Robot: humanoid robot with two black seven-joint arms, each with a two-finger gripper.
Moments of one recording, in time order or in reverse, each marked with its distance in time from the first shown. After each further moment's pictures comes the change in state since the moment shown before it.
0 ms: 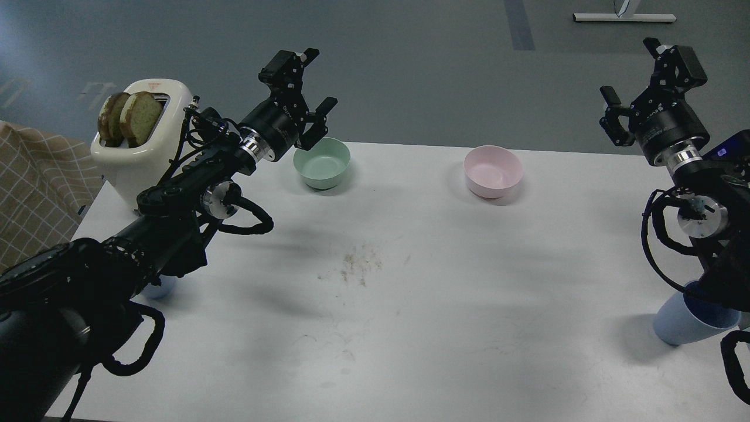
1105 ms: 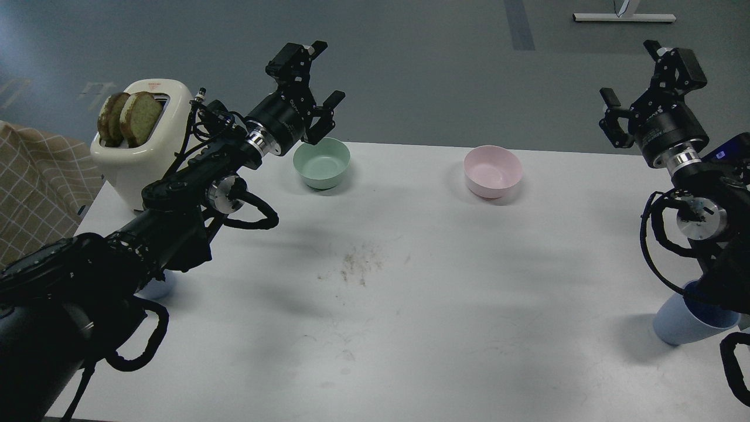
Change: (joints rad) left arm -0.020 -0.011 0.007 -0.002 0.004 0.000 0.000; right arm -0.005 -0.002 0.001 0.003 0.002 0.000 0.000
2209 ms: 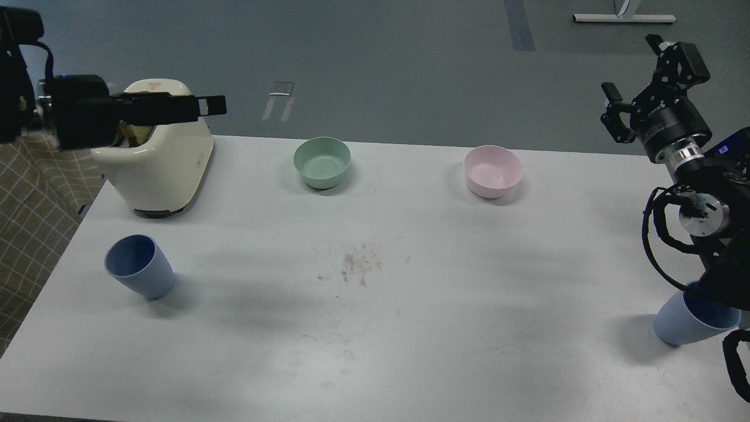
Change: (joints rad) left arm 0.155 1.202 0.045 -1.099 1.101 0.000 0.000; right arm 0.010 -0.006 -0.003 0.009 0.000 0.000 0.000
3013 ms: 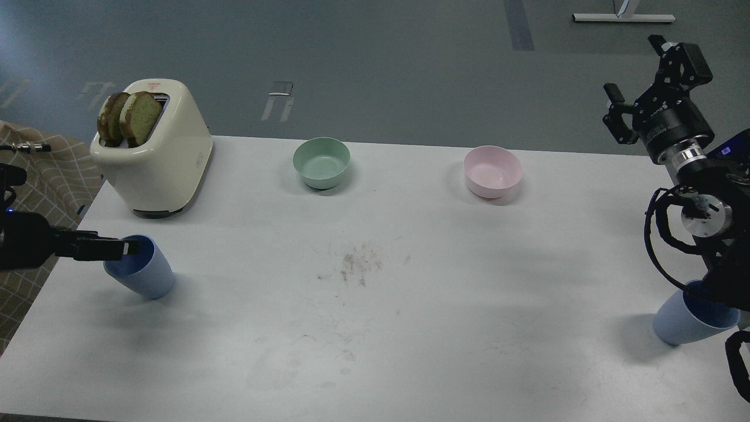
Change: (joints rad) left arm 0.237 -0.074 0.049 0.233 0.194 0.000 0.000; right arm -0.006 -0.008 0.001 0.004 0.000 0.000 0.000
